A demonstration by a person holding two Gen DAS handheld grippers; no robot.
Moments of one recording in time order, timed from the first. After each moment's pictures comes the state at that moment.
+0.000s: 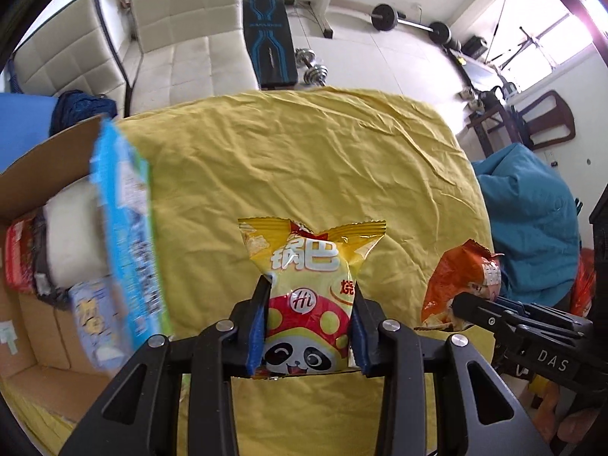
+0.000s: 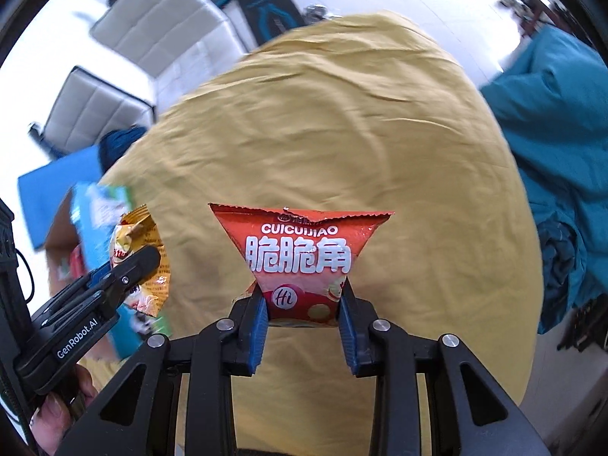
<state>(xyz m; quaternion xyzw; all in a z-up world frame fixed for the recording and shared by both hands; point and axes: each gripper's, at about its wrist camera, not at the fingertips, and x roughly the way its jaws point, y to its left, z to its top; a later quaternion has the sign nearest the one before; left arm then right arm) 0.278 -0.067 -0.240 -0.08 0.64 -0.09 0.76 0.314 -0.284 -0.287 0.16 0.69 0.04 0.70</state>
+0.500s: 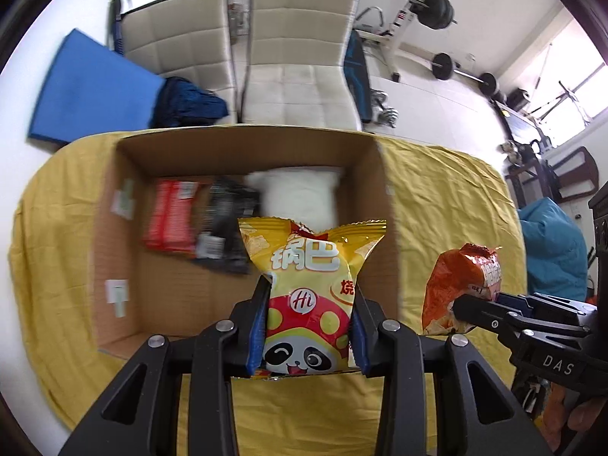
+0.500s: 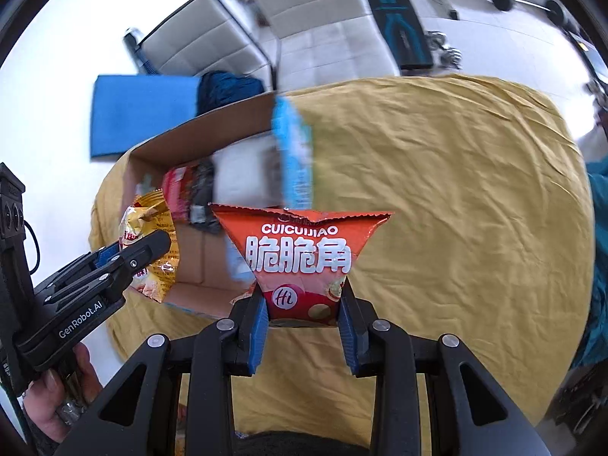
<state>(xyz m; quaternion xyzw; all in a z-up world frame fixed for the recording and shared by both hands) 0.235 0.136 -0.177 -0.10 0.60 0.01 0.79 0.288 -0.054 -0.207 0.08 0.67 0.18 0.71</state>
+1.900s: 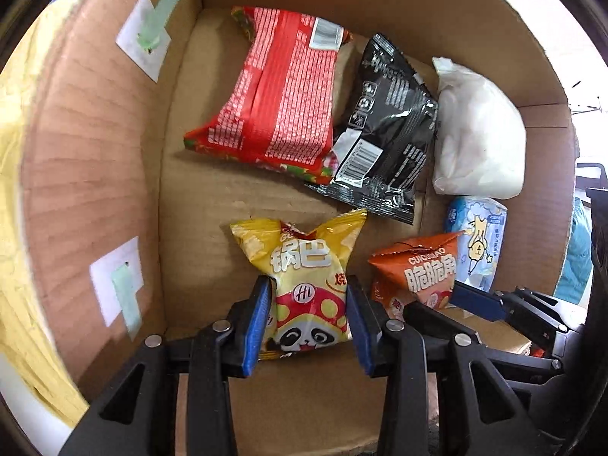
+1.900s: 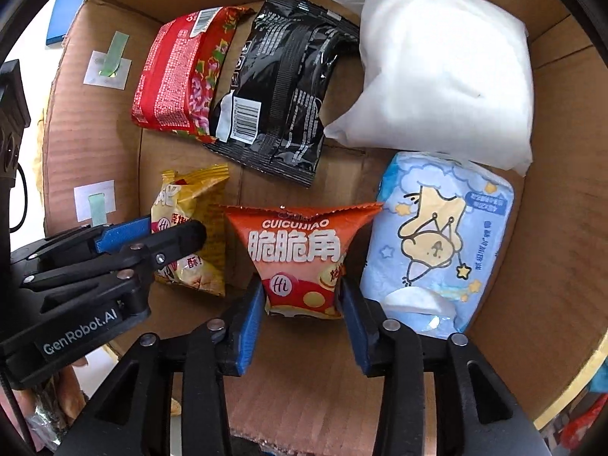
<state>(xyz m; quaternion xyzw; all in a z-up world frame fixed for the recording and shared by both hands) 0.243 0.262 -0.351 -0.19 0.74 0.00 0.65 0.287 0.172 -0.383 -0.04 0.78 0.20 0.60</state>
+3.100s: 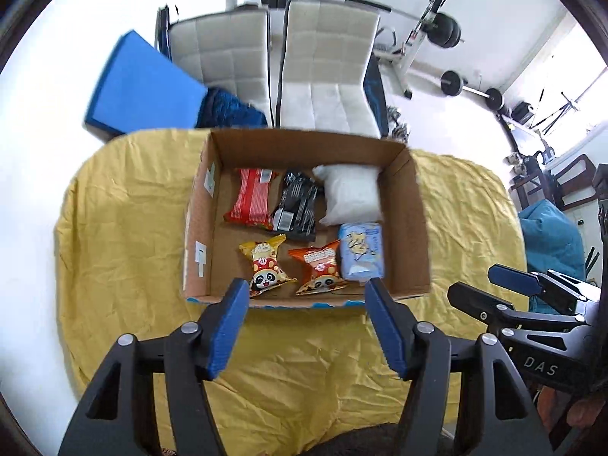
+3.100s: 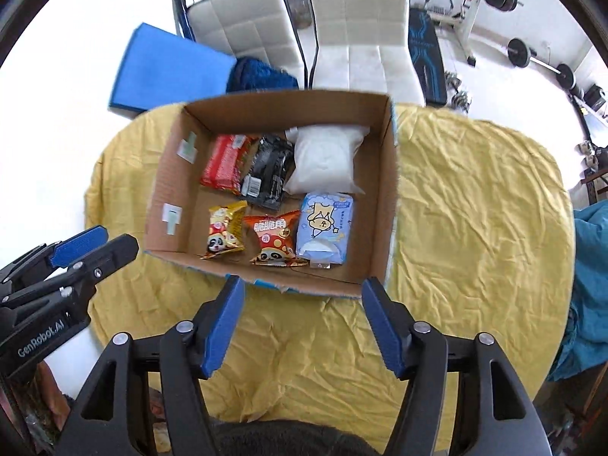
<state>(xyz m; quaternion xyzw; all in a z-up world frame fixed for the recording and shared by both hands) 0.145 0.181 -0.104 -0.10 0.57 0.03 0.82 0.206 0.060 -0.146 -0.02 0.63 0.17 0.75</state>
